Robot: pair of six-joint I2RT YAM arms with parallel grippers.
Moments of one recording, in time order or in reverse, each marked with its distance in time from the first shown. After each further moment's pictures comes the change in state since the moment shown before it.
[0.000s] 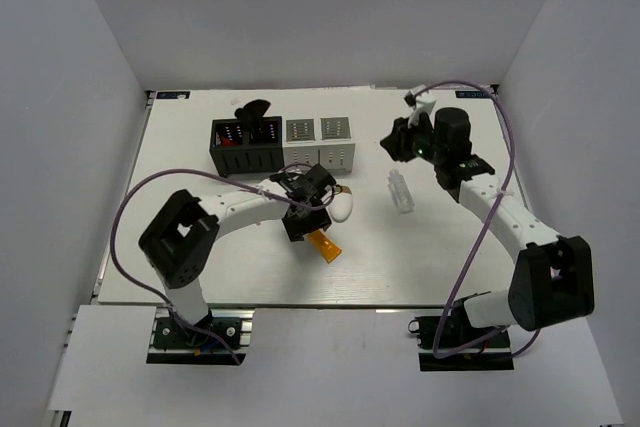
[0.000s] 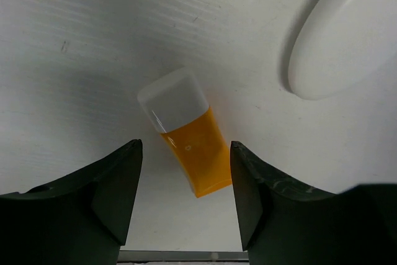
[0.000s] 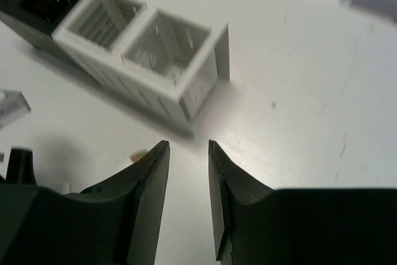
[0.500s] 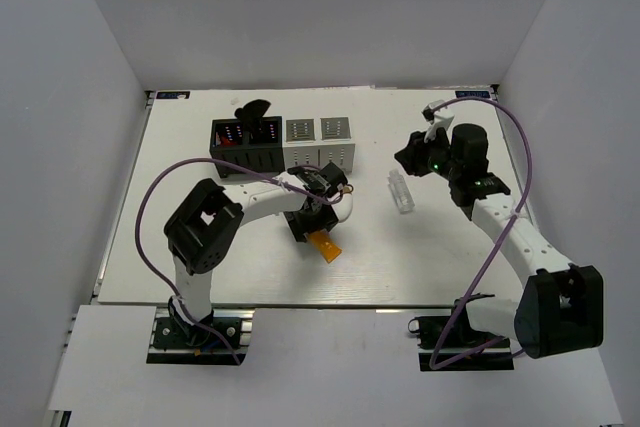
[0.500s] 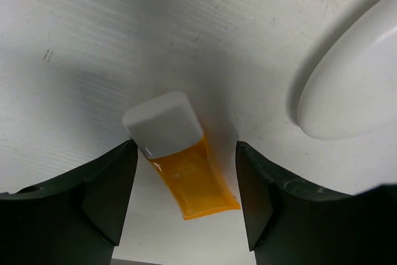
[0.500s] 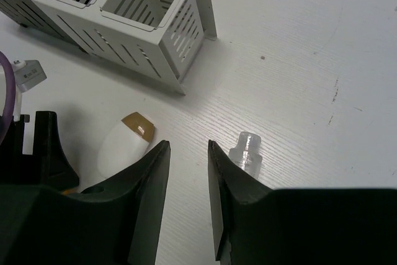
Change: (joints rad) left arm -0.028 0.190 0.162 -0.126 -0.030 -0.082; right arm -0.095 -0.175 -0.201 -0.043 -0.031 0.011
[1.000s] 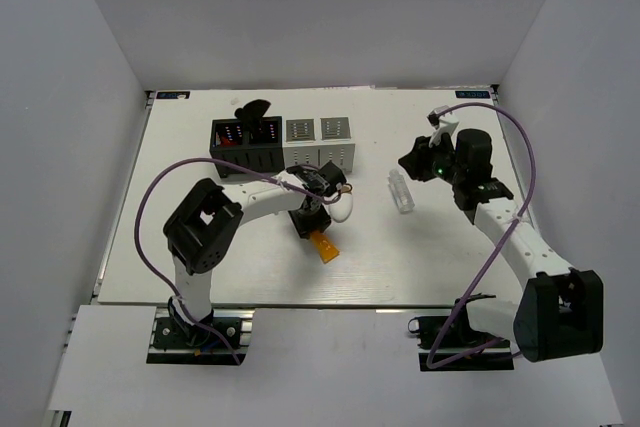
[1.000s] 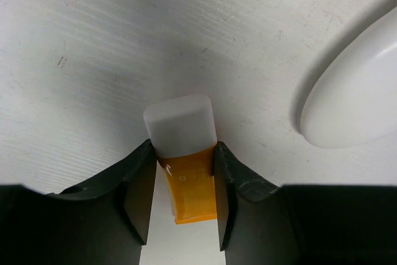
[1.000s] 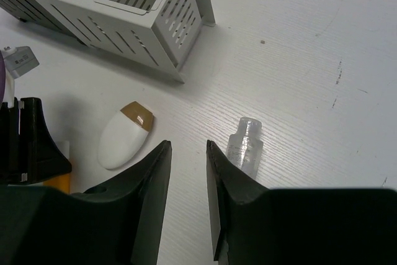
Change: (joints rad) left arm 0.010 0.002 0.001 -0.014 -0.009 -0.016; right arm -0.036 -0.020 -0.047 -0.002 -0.031 0.019
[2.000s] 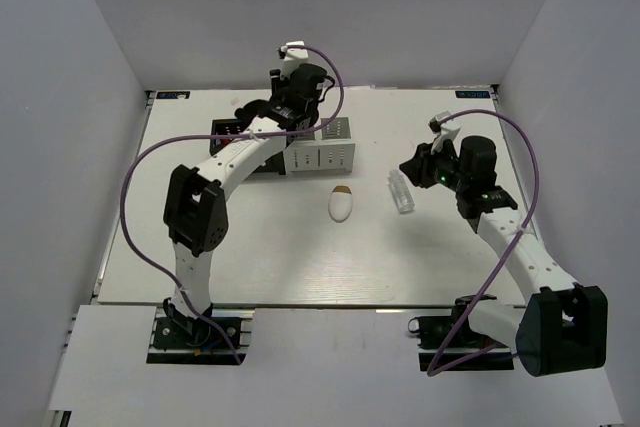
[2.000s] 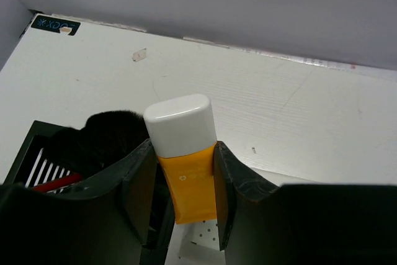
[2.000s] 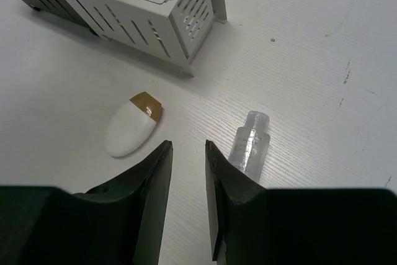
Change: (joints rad) left arm 0.224 0.074 0.539 0.521 -0.647 0.984; right arm -0.009 -0.073 -0.047 -0.006 -0.050 -0.028
